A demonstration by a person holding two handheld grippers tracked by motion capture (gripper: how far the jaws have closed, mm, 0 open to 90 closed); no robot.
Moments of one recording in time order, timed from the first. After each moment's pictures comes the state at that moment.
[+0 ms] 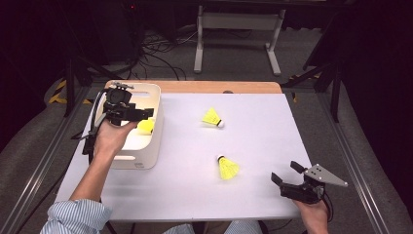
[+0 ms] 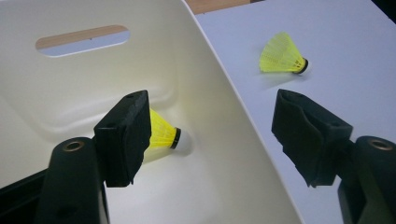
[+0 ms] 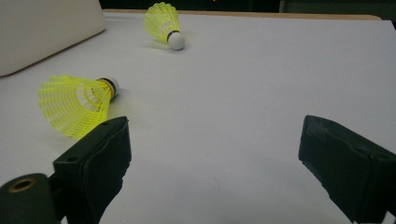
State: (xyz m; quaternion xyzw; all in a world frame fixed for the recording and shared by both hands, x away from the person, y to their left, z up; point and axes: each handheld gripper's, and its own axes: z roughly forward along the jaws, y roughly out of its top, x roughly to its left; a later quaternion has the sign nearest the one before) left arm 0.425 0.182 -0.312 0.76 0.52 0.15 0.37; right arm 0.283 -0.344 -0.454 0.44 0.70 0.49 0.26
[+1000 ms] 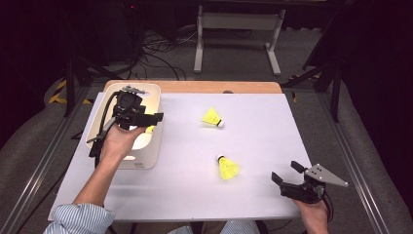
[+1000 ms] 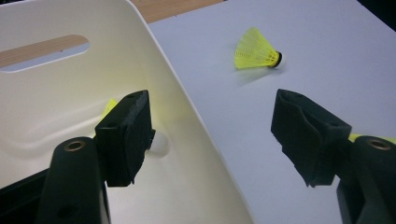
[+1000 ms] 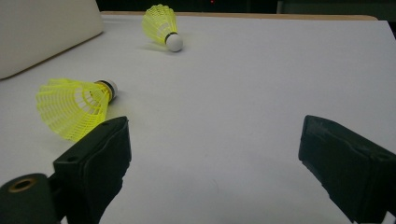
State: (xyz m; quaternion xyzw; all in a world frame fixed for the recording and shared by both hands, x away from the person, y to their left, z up) left arm 0.414 0.158 -0.312 0.78 0.48 0.15 0.37; right arm 0.283 -0.345 -0.453 0.45 0.70 0.49 0.26
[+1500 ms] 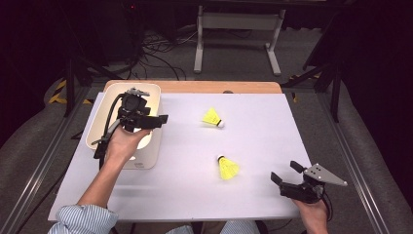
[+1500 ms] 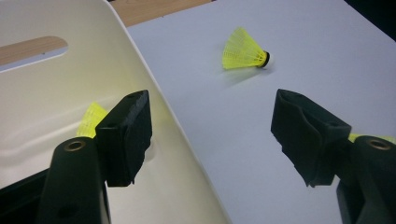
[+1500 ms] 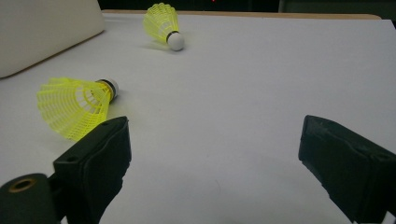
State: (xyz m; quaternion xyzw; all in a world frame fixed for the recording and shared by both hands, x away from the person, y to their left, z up) left arm 0.411 0.147 -0.316 0.78 0.47 0.14 0.38; right arm 0.284 -0.343 -0.453 0.45 0.70 0.49 0.26
